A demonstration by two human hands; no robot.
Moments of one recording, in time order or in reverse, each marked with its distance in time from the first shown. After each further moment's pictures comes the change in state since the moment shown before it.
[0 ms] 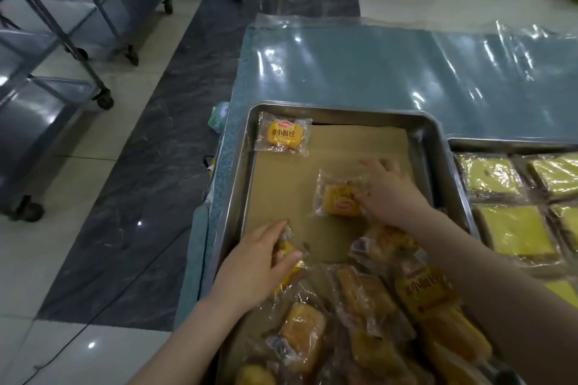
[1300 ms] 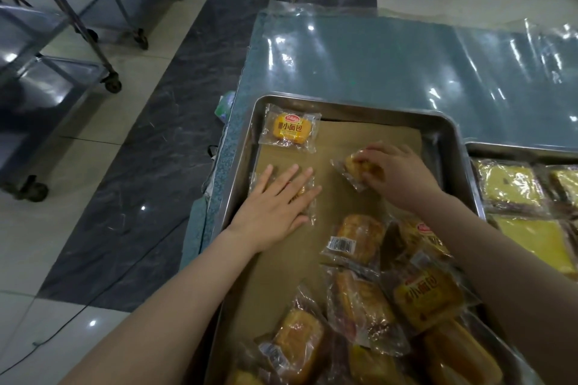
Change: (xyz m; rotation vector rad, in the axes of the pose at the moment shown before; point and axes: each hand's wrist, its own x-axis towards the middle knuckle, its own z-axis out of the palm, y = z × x) left_hand 0.083 -0.013 0.000 0.760 0.047 0.353; right_hand 0.041 0.018 -0.007 -0.246 0.102 -0.313
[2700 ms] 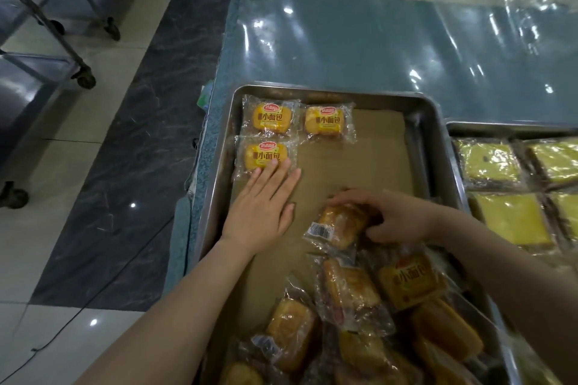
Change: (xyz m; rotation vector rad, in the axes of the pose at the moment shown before) left_hand -0.002 0.017 0.007 -0.271 0.188 -0.117; right_hand -0.059 -0.013 -0.022 0.536 -0.708 -0.072
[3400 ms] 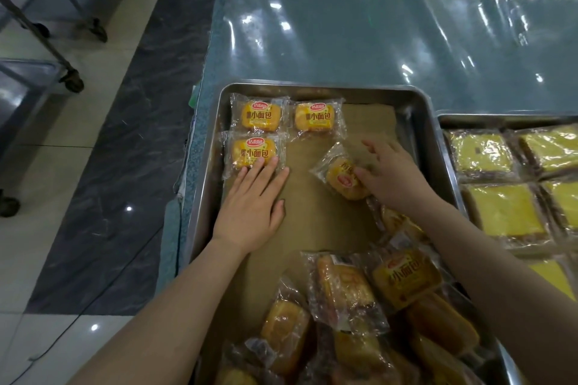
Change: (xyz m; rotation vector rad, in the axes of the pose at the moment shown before) left_hand 0.003 -0.002 0.002 -0.039 -0.009 -0.050; right_hand 0.023 0.021 -0.001 -0.038 0.780 0.213
